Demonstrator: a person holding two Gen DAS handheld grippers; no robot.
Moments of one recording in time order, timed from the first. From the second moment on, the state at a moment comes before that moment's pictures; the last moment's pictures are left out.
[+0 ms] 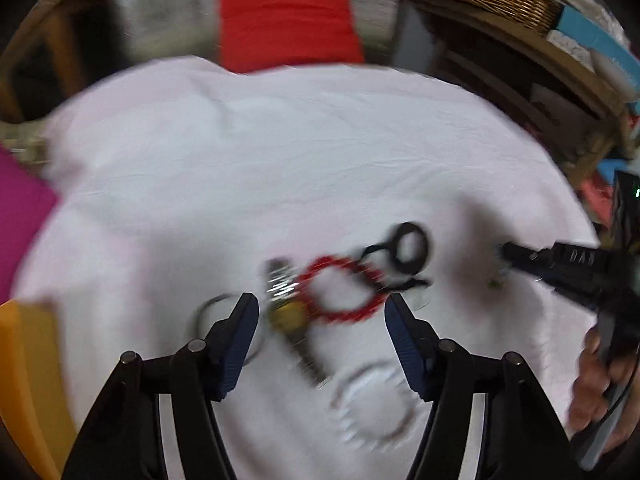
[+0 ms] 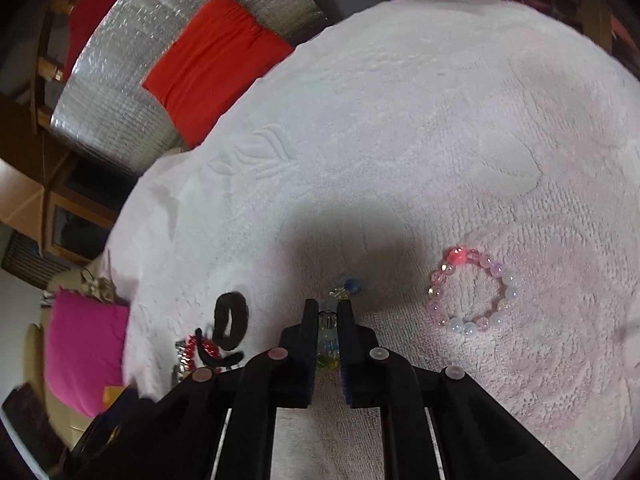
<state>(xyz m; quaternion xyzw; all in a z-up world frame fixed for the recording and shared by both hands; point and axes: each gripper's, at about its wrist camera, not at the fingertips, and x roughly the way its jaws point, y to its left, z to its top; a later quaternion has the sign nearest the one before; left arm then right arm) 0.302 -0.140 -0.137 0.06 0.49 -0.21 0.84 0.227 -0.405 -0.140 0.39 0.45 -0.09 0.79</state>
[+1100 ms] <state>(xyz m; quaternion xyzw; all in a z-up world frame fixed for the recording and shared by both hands) 0.293 -0.158 -0.107 -0.05 0.50 -0.25 0.83 0.224 -0.401 -0.127 0.40 0.44 -0.07 0.80</state>
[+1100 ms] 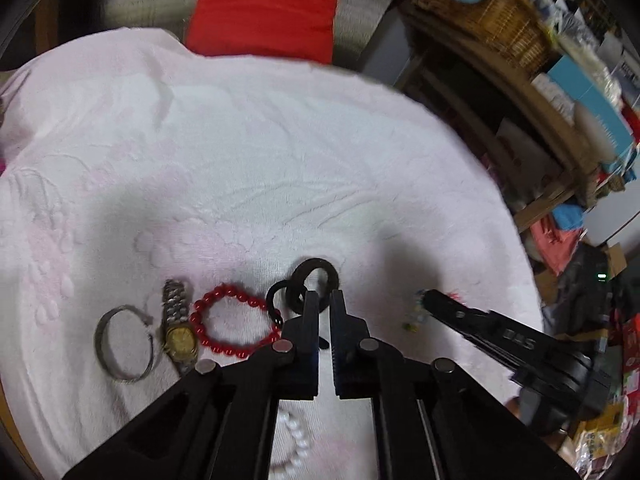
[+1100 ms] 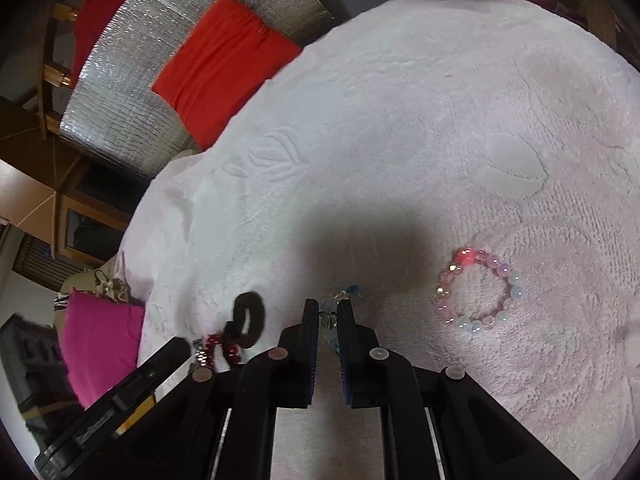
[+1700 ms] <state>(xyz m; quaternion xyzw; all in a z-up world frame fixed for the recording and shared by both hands) 0.303 -0.195 -0.139 -0.02 0.54 -0.19 0.82 0.197 -0.427 -0.121 0.45 0.41 -0.05 0.79</state>
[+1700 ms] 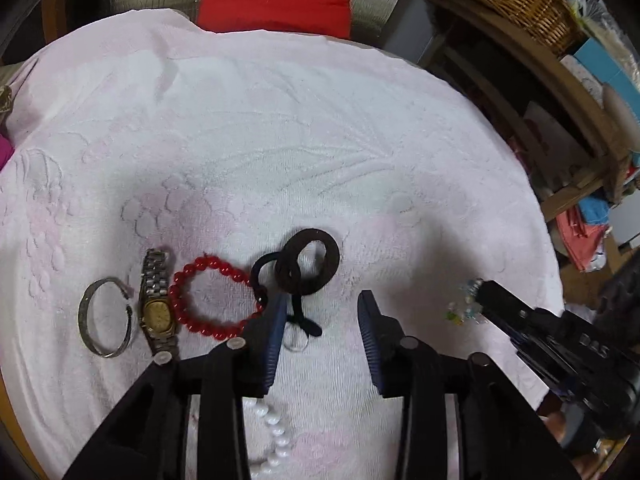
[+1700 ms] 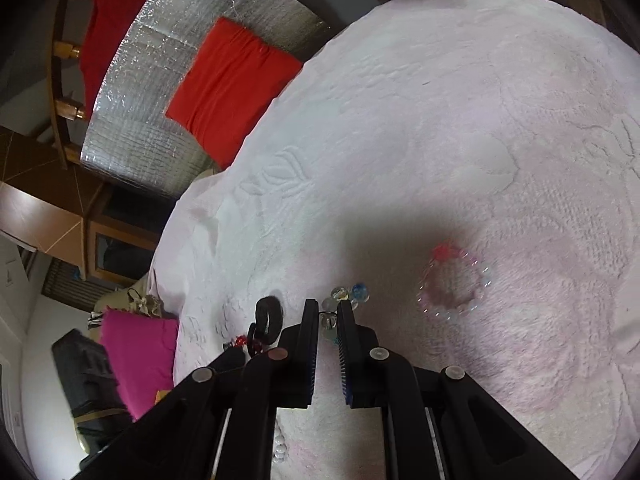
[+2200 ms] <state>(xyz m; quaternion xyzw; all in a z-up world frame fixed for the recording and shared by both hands) 0.293 -0.186 -0.125 -0.01 0.52 -0.19 0.83 0.205 -0.413 -0.117 0.43 0.42 -0.04 0.80</state>
